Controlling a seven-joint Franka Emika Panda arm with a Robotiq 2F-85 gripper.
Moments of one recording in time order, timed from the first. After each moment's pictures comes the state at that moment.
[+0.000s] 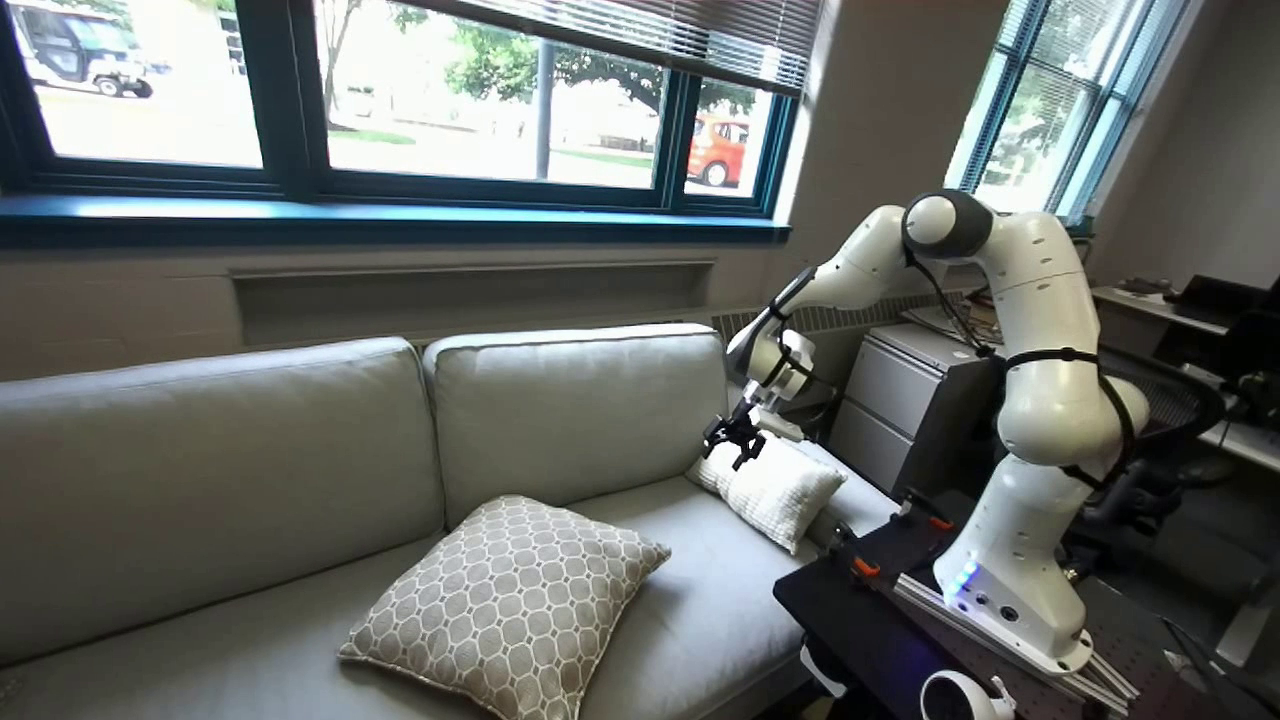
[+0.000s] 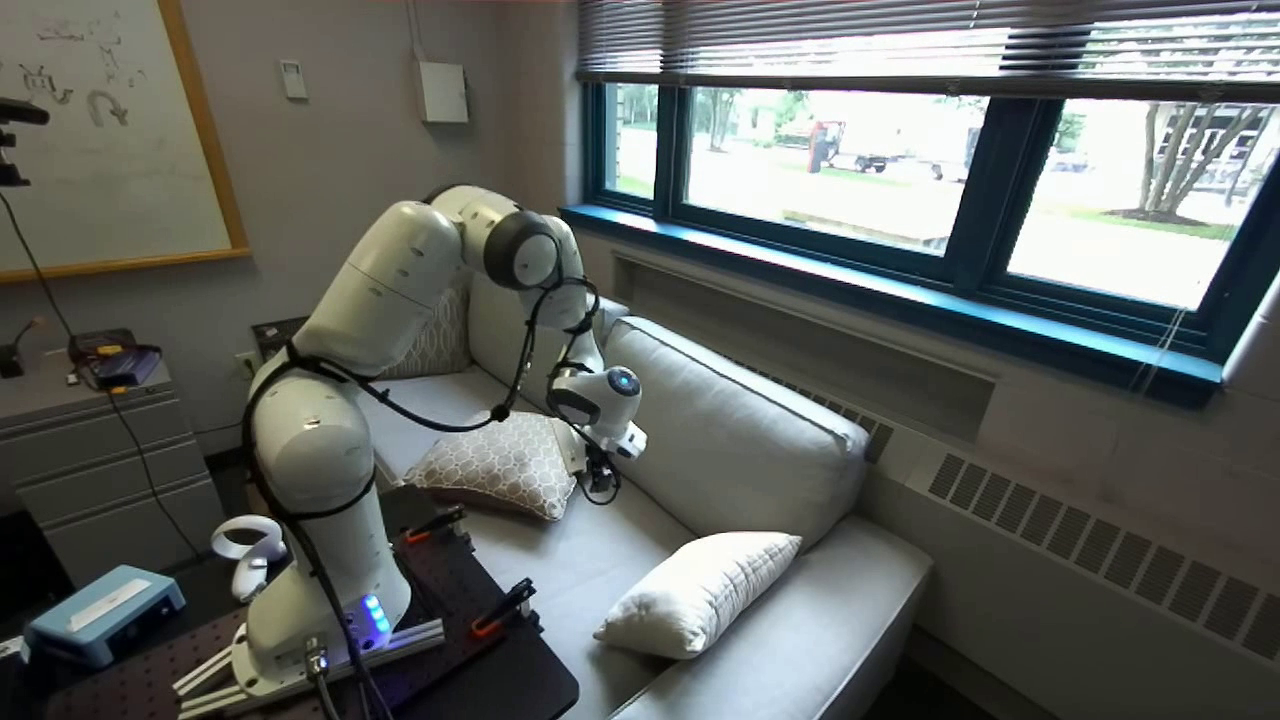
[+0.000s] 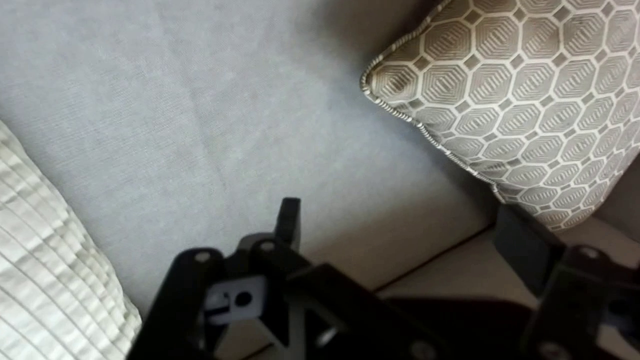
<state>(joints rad) -0.09 0.67 0.23 -2.18 0.95 2.82 -0.53</state>
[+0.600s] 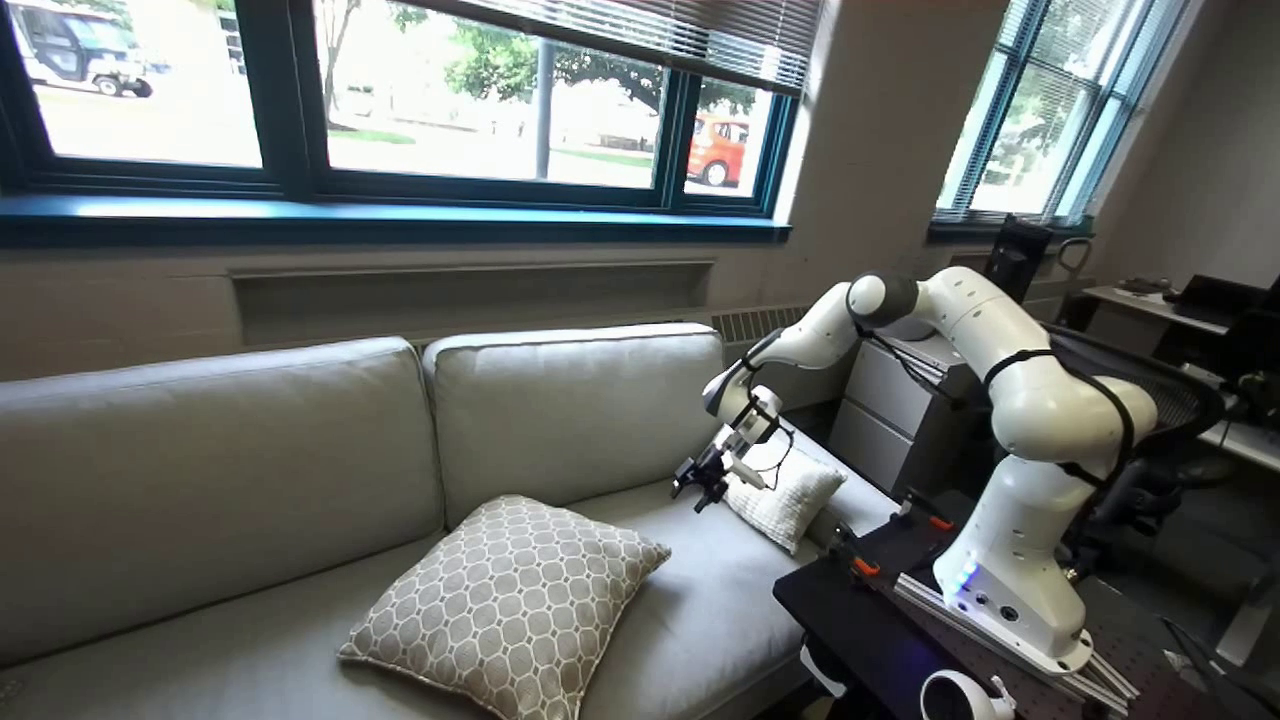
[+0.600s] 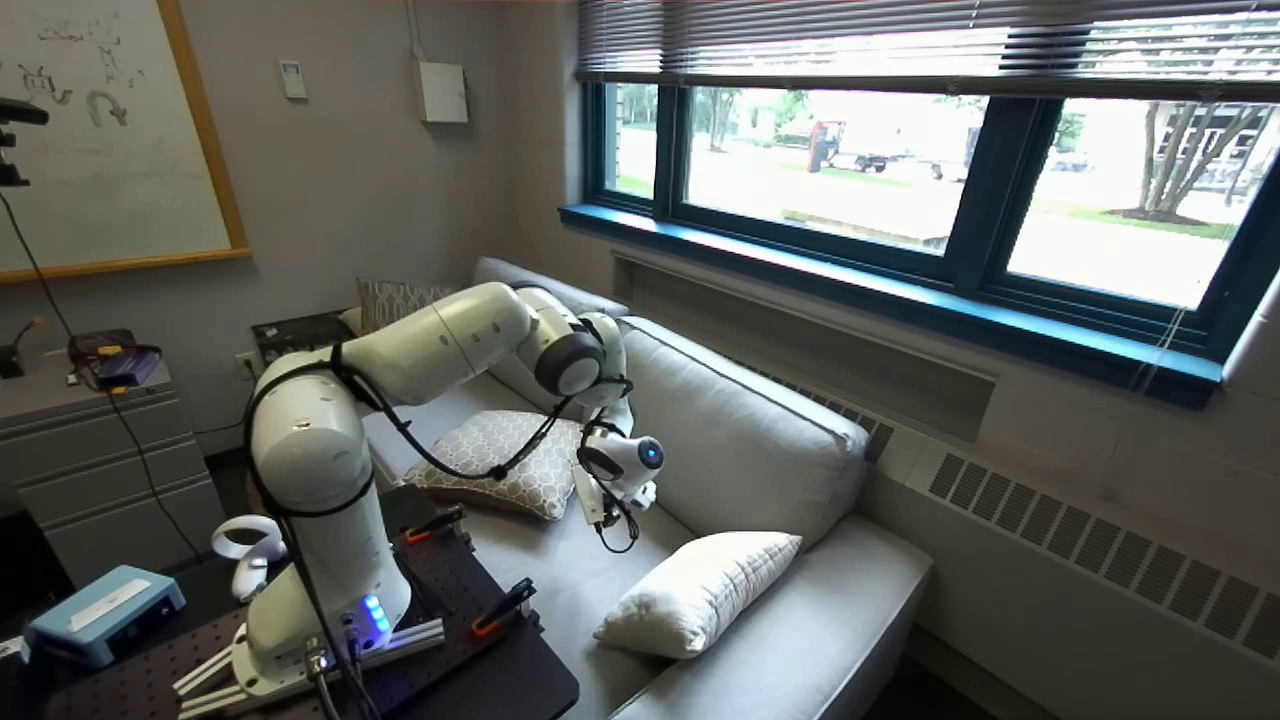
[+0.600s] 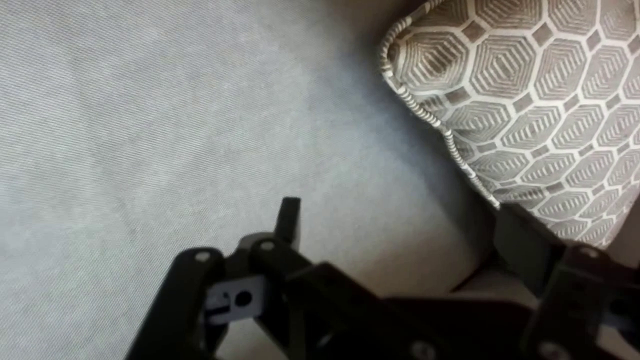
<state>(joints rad) -0.17 1.20 0.30 -1.69 0.89 2.68 -0.69</state>
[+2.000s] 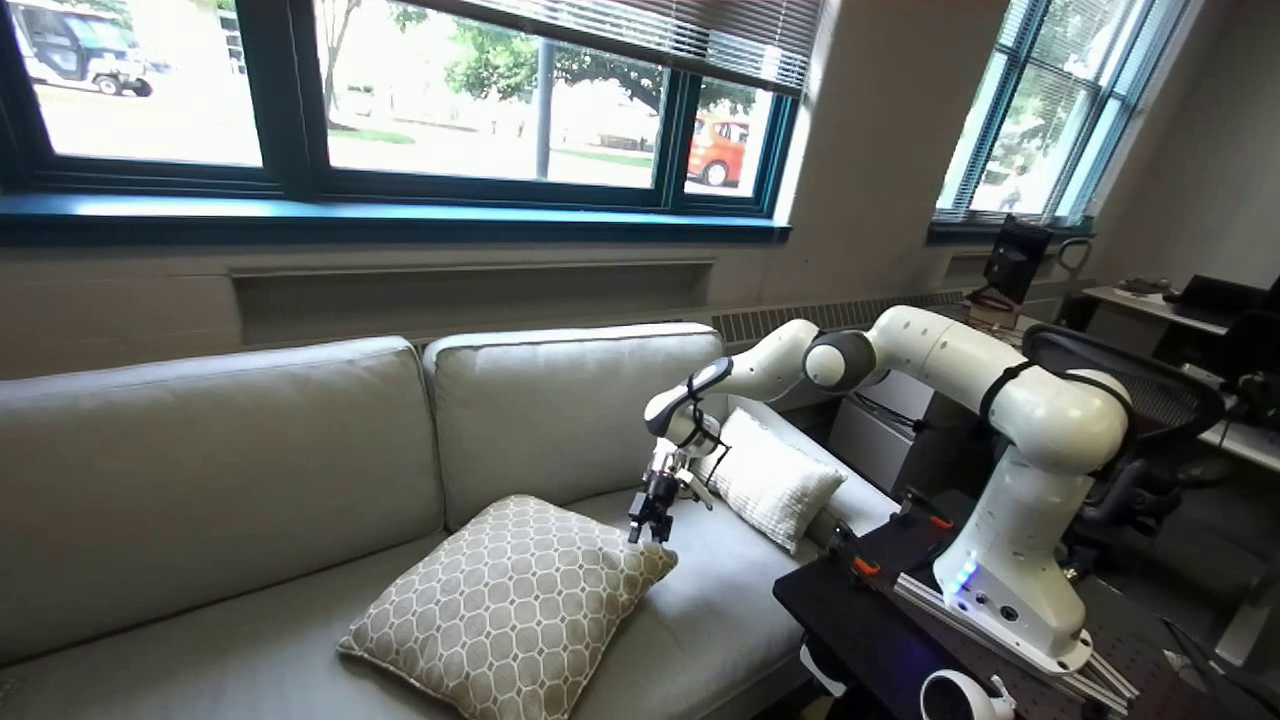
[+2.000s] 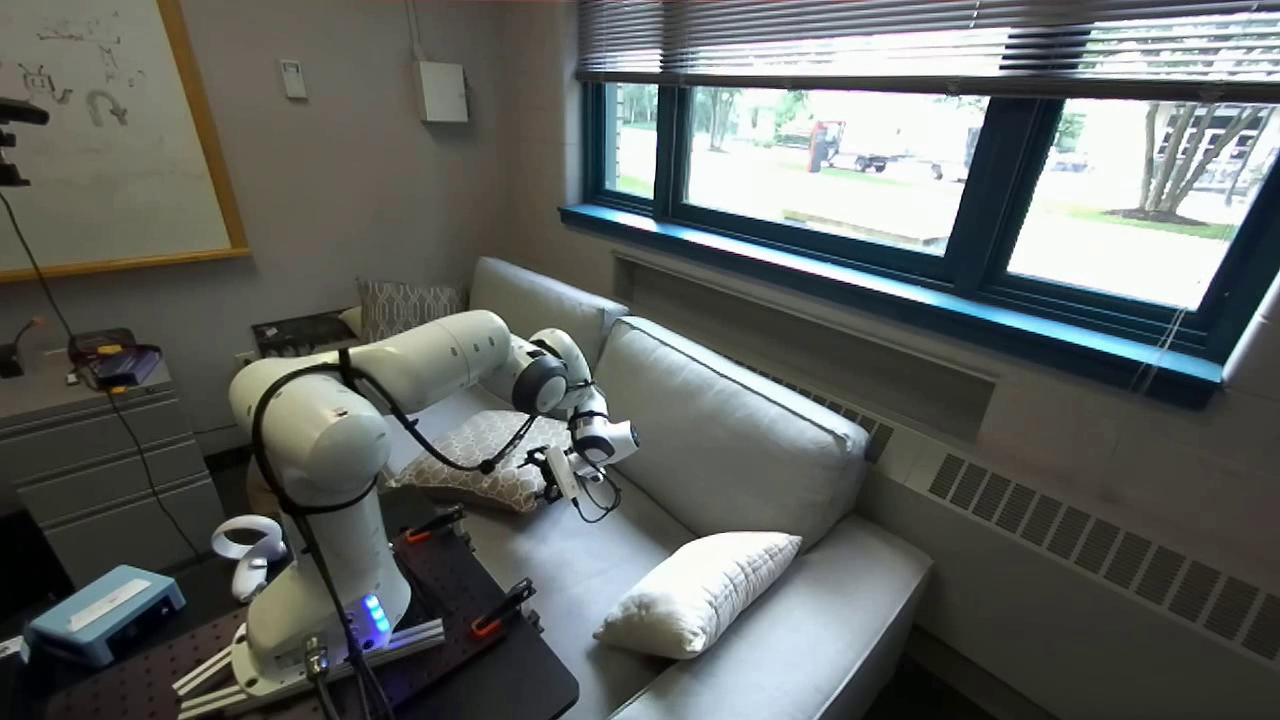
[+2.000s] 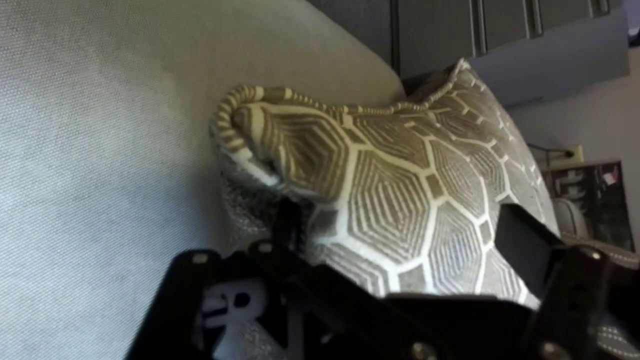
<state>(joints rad) 0.19 1.47 0.14 -1.14 0.73 1.93 -0.57</state>
